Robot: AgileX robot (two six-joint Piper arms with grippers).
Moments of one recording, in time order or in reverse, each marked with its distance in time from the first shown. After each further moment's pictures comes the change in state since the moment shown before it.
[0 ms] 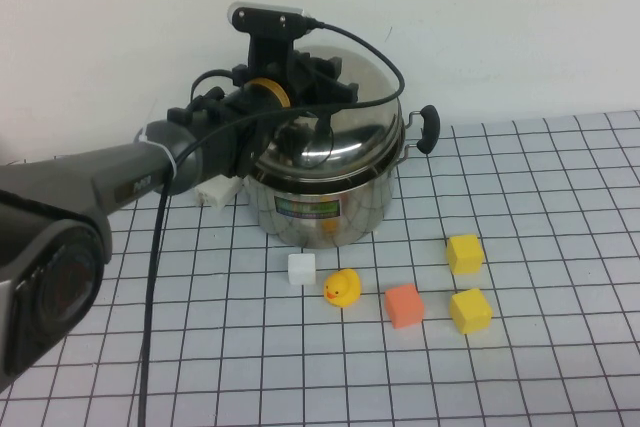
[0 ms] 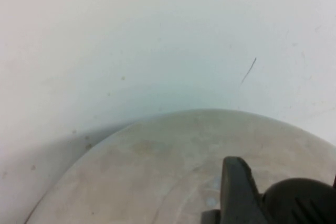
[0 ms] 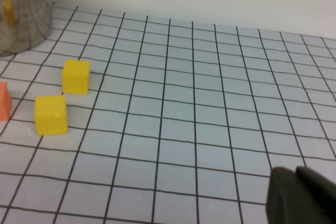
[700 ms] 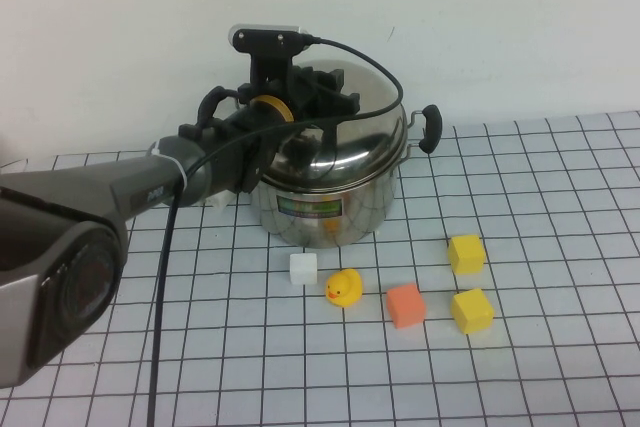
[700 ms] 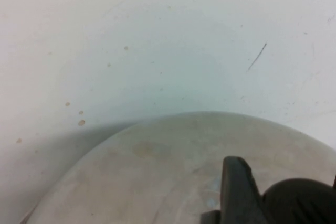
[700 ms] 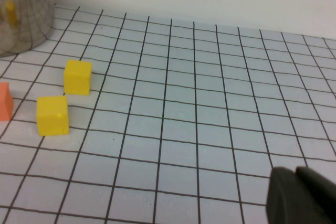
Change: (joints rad) right arm 0.000 0.000 0.000 0.000 0.000 0.000; left arm 0.000 0.061 -0.006 -0.026 -0.070 -0.058
